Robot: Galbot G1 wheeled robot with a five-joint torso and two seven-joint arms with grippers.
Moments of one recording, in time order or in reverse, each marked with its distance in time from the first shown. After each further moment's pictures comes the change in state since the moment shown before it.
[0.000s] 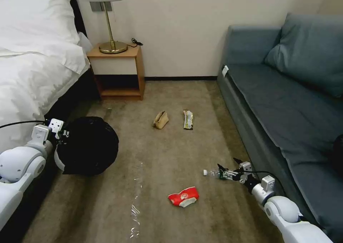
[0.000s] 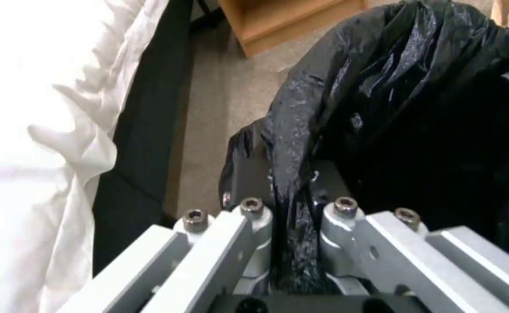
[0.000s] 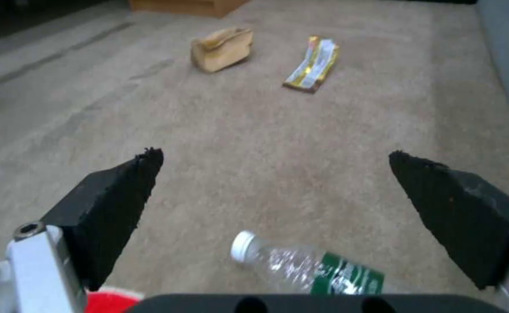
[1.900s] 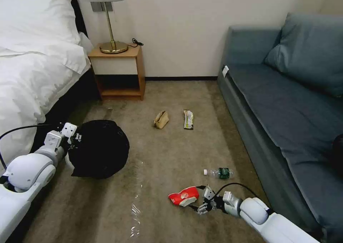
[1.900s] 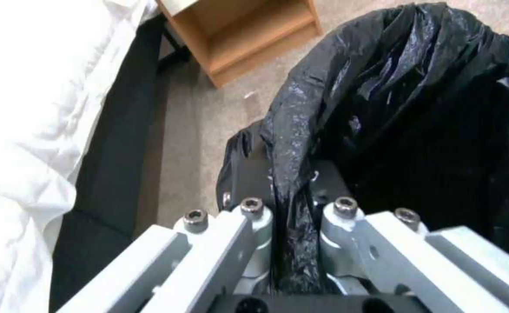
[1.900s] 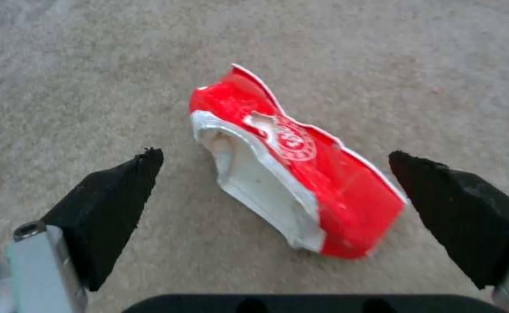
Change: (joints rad) left arm 0.048 -0.016 0.024 -0.108 0.069 -0.037 0.017; right arm 0.231 -0.028 -0.508 -0.146 -0.335 -0.002 -0.176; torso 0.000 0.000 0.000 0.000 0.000
